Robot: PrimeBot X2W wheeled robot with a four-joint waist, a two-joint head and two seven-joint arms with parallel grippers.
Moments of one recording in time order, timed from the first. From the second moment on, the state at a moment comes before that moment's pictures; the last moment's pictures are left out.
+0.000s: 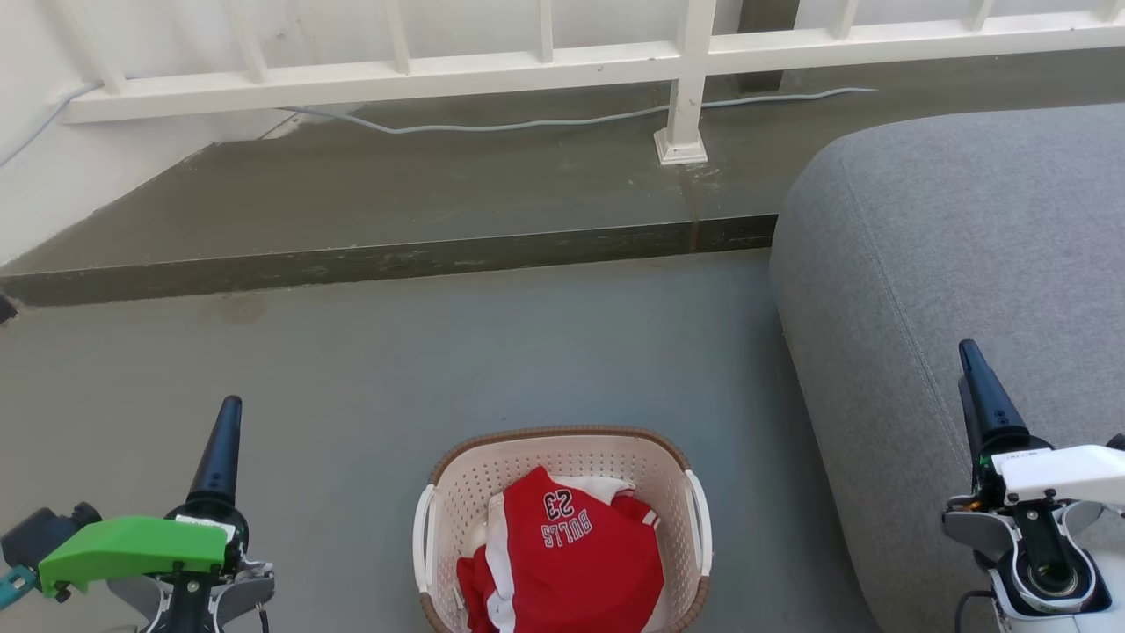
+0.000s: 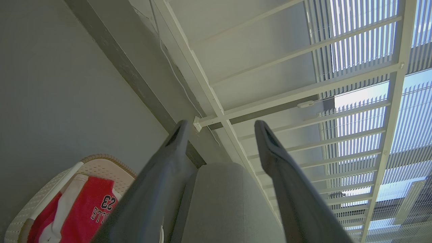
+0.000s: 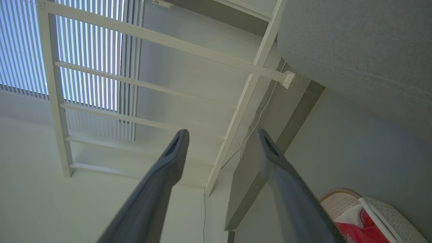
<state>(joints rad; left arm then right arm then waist) -0.05 0.09 -0.01 0.23 -1.40 -0.12 0.01 -0.04 -0.09 -0.05 0.27 1.33 0.11 0.02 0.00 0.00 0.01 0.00</state>
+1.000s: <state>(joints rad) -0.06 0.15 -0.14 0.15 -0.84 -0.07 -0.09 -0.08 -0.16 0.10 0.23 0.83 0.02 -0.09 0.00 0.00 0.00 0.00</state>
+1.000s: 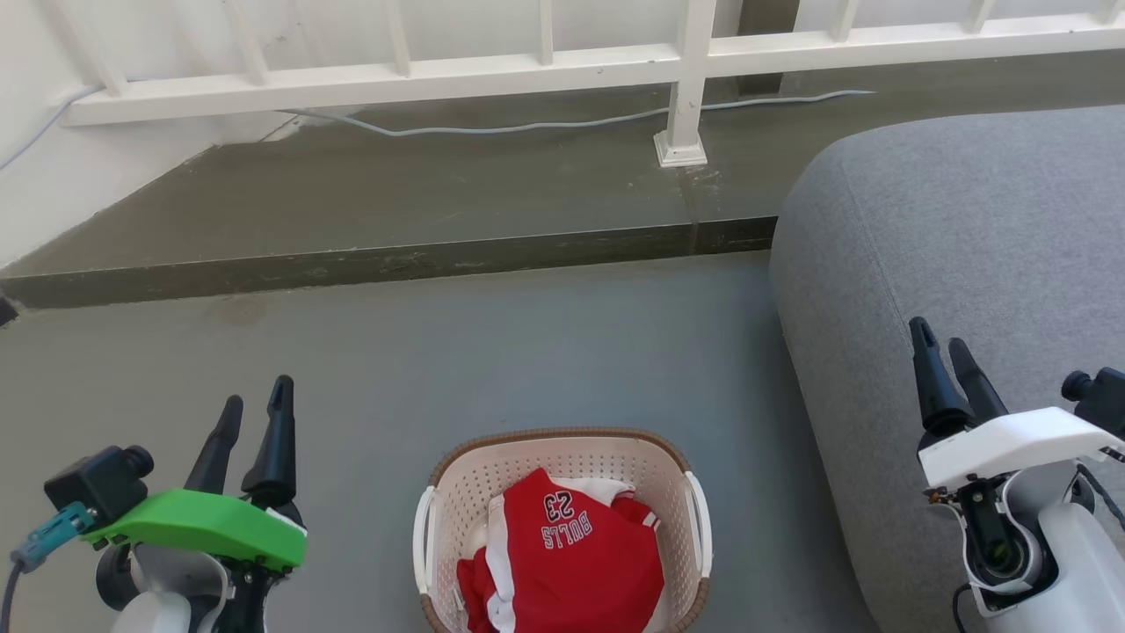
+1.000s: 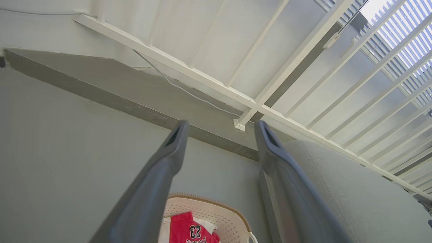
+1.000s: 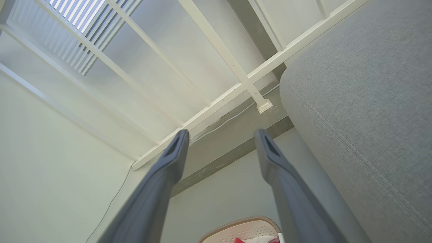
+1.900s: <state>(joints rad) -0.06 0.16 -0.23 0.13 -0.47 0.01 -0.18 -0.08 -0.19 0.20 0.26 0.46 -0.03 -0.17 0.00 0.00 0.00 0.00</state>
